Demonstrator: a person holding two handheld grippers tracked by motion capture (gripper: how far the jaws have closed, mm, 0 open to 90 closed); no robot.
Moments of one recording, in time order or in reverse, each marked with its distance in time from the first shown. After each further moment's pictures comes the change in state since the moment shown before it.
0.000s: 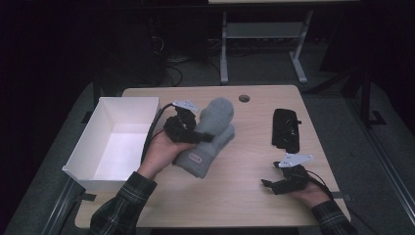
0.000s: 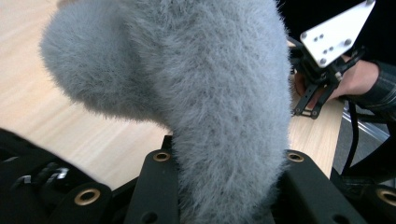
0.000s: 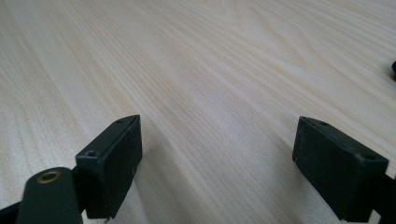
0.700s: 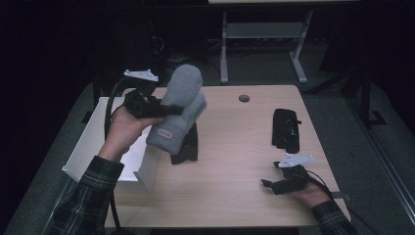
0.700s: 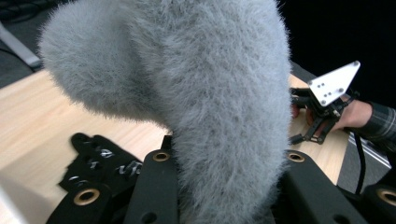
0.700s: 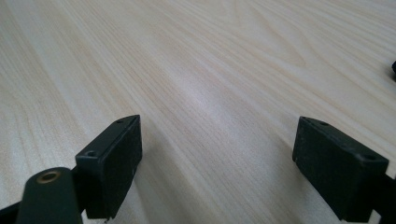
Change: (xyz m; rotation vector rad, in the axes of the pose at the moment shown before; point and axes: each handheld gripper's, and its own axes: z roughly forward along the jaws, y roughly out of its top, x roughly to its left) left arm 0.029 0.019 -0.101 -0.130 0.092 -0.040; right arm 0.000 0.000 0.000 0.001 -0.001 -0.003
